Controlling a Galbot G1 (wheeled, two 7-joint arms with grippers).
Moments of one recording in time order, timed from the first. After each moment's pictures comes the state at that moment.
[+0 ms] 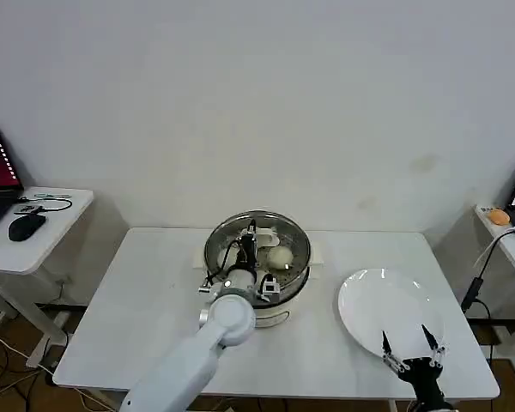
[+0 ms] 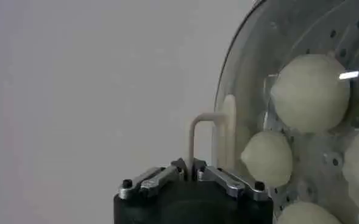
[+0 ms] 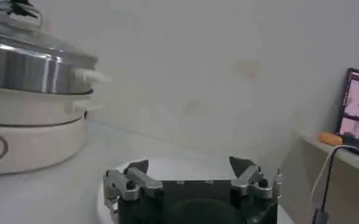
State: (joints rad) left arm 0.71 -1.31 0.19 -1.64 1.22 0.60 0.22; right arm -1.68 1.45 0.81 1.87 -0.01 0.24 -0.16
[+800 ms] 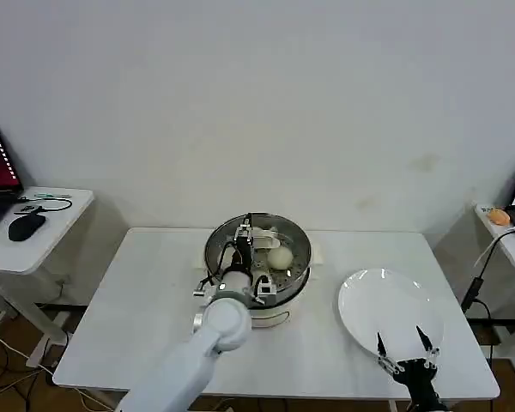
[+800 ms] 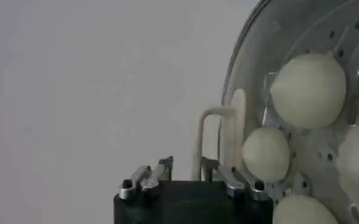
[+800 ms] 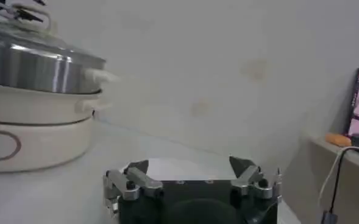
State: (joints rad) left arm 0.75 -1.29 0.17 -1.71 1.21 0.61 0.23; right arm -1.68 1.47 0.80 1.88 -0.04 0.25 -0.16
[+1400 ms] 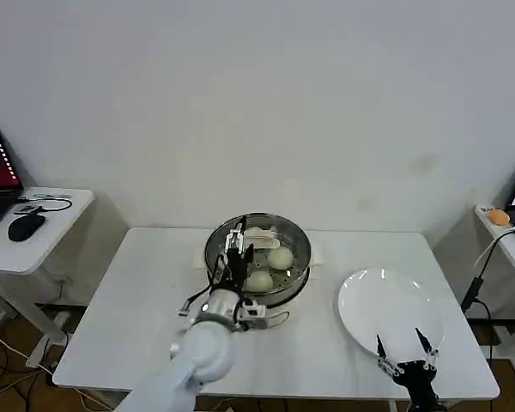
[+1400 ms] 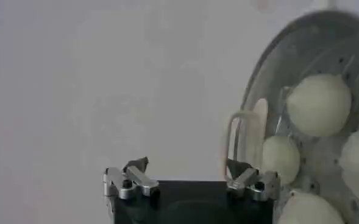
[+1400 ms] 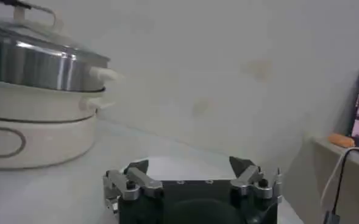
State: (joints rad) left arm 0.91 -1.21 0.11 -1.95 1.12 0.56 0.20; right arm -1.69 1.45 0.79 1.86 -0.04 0.25 -0.15
